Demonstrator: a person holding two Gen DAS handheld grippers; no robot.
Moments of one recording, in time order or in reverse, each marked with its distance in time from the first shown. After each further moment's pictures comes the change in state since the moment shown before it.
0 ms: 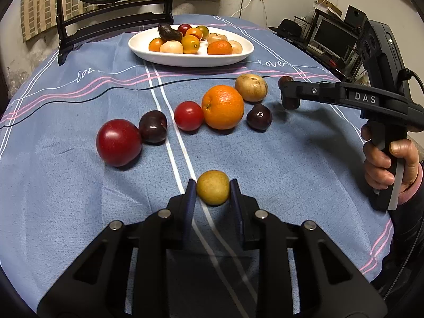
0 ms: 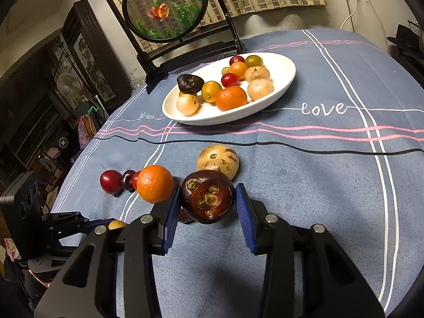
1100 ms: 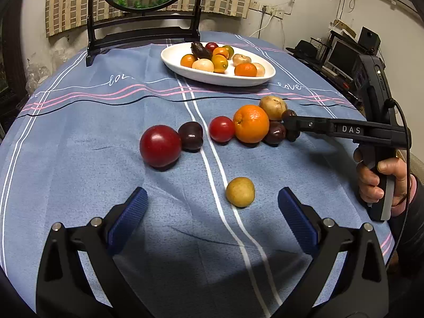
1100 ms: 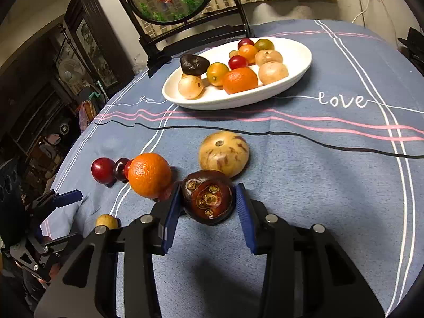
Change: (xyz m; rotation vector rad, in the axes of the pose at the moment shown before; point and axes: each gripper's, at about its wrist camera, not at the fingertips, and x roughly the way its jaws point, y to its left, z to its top) left arm -0.029 0.020 -0.008 -0.080 -0.100 0.061; right arm 0.024 0.001 -0.002 -0.037 0.065 0.006
